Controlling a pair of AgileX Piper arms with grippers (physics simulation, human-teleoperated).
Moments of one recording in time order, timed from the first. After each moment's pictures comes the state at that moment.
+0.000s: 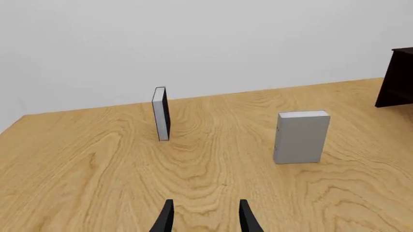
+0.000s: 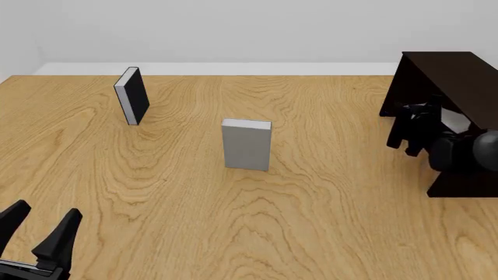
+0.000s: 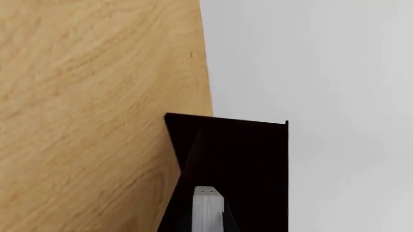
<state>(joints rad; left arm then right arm) -0.14 0.01 0.00 0.06 0.05 -0.19 1.91 -0.95 -0.59 -1.52</state>
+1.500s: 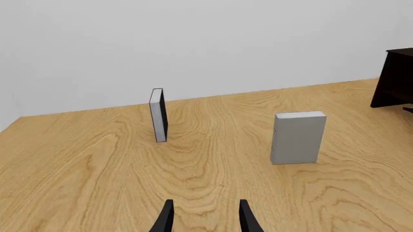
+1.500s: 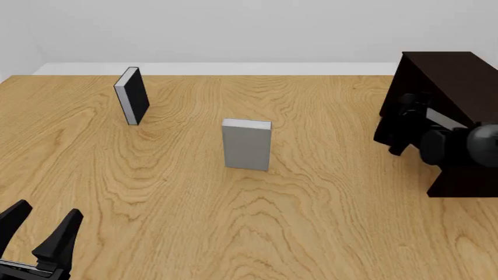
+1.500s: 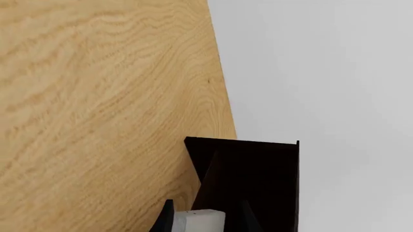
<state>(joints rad) -0.16 0.00 0.00 0.06 0.05 -0.11 1.86 -0.96 -0.44 -1.37</state>
